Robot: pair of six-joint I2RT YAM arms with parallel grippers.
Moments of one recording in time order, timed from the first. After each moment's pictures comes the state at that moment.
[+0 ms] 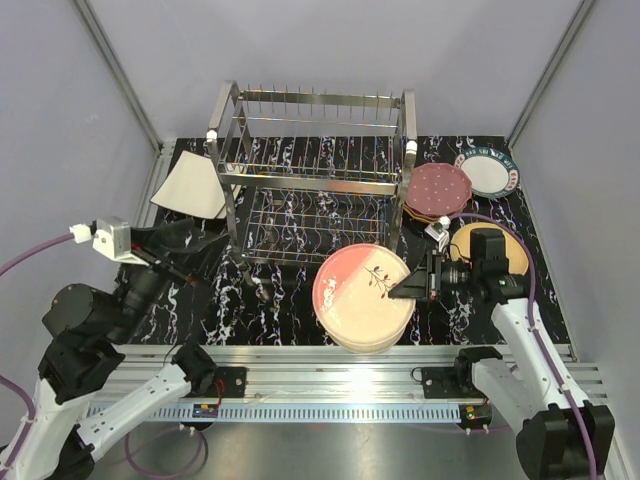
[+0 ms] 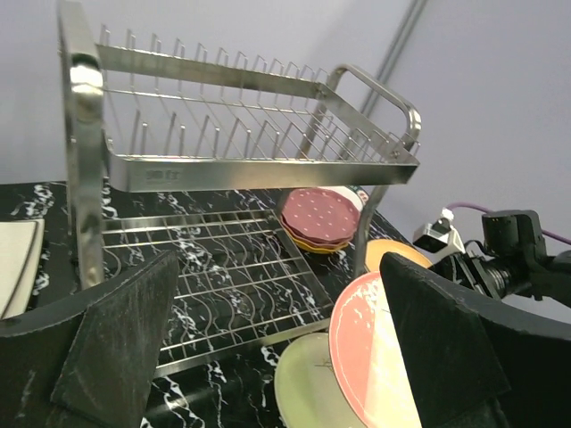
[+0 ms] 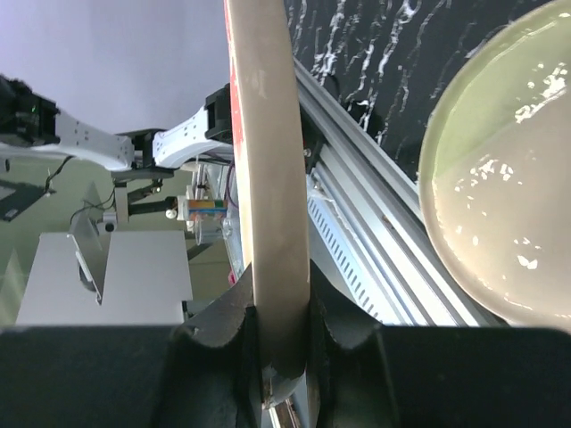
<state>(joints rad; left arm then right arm) -0.75 0.41 1.06 -0.46 -0.22 -0.30 0.09 0.84 0.62 -0.53 -1.21 0.50</state>
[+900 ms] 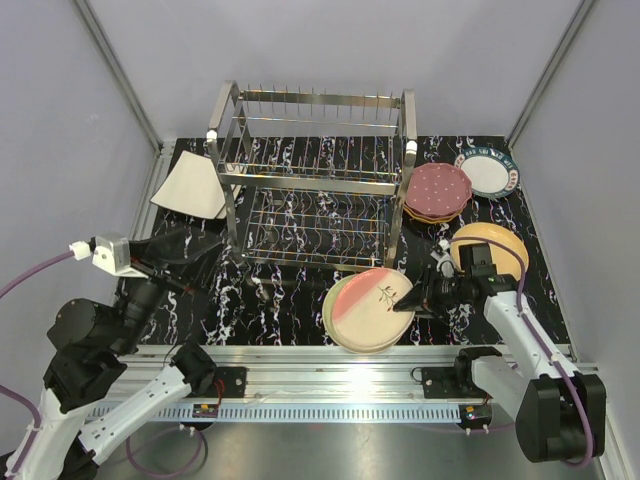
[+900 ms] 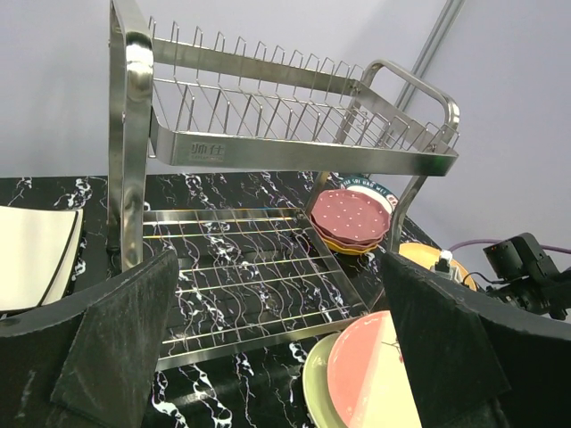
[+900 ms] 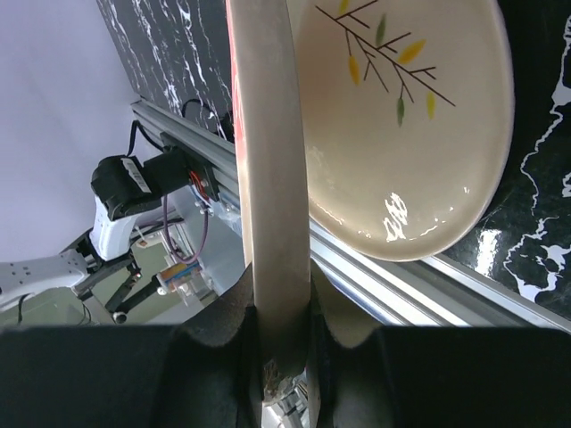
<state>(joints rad) -0.75 0.29 0.96 -0.46 -0.29 -0.26 0.08 0.95 0.53 -0.67 -0.85 0.53</state>
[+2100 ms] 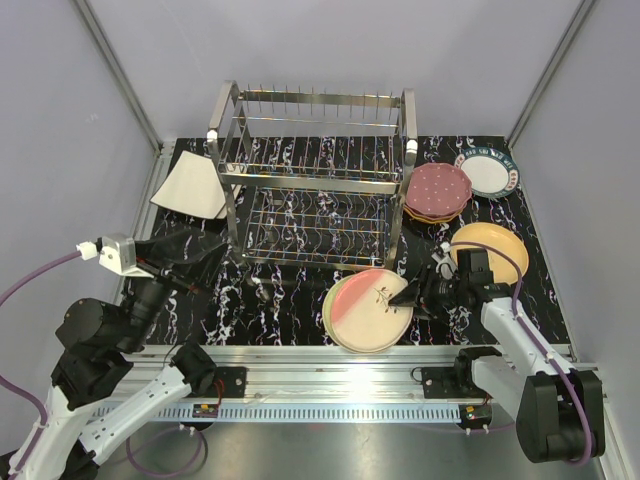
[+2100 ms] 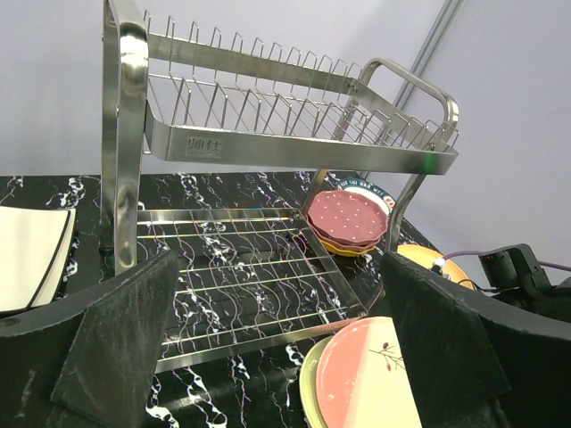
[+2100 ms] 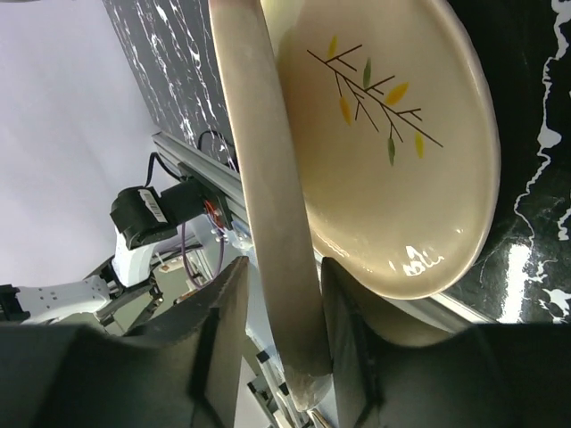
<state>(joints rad) -0.75 0.28 0.91 -0.41 -0.29 -0.27 0.09 0.95 0.41 -0.46 -0.83 0.69</state>
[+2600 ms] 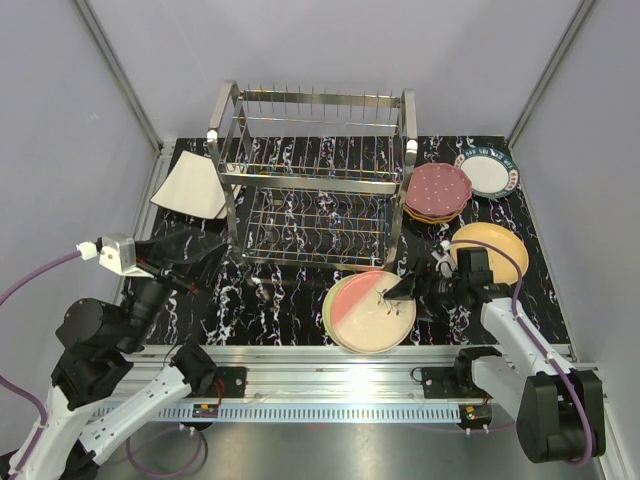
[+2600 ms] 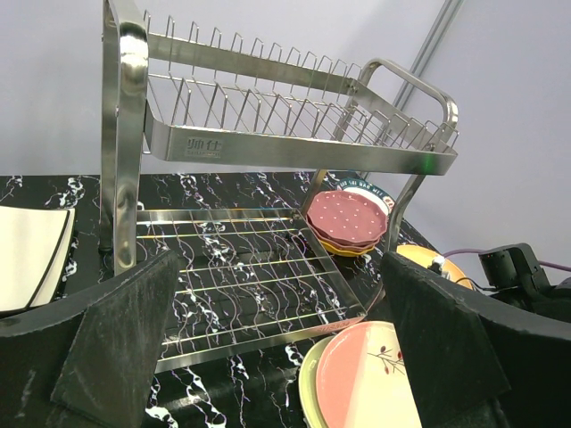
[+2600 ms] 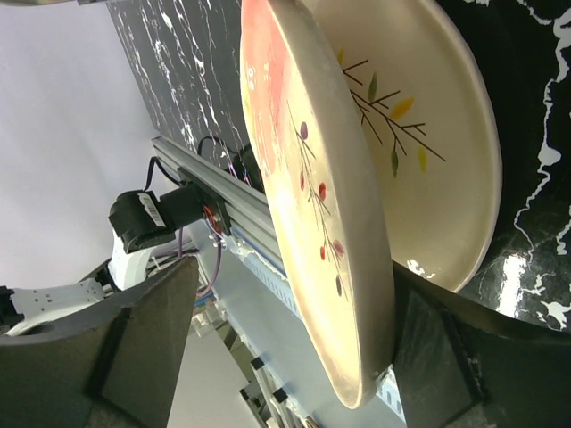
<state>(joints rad) -0.75 0.28 0.91 -0.41 -0.28 -0.27 0.09 0.95 0.41 -0.43 -0.82 0.69</state>
